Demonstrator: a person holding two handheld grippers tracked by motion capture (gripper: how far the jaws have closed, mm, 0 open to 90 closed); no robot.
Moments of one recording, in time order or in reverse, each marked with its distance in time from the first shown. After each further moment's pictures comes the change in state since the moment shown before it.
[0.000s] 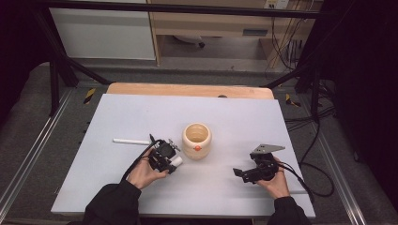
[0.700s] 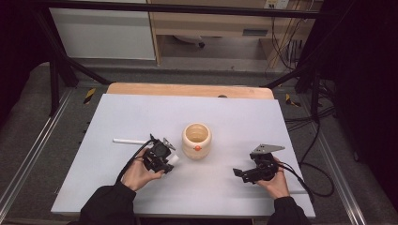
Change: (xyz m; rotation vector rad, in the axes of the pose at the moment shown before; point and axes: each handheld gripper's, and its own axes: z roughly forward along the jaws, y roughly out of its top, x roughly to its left) left arm 0.003 -0.009 -0.020 -0.049 -0.007 -0.025; right arm 0.000 0.000 0.000 0.004 -0.001 0.003
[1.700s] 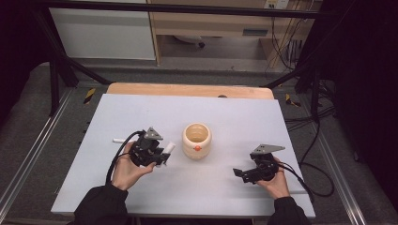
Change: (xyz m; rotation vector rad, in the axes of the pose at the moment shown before) left arm 0.007 -0.003 -0.054 -0.255 0.000 -0.065; right arm 0.000 0.000 -0.001 -0.001 -0.001 -0.003
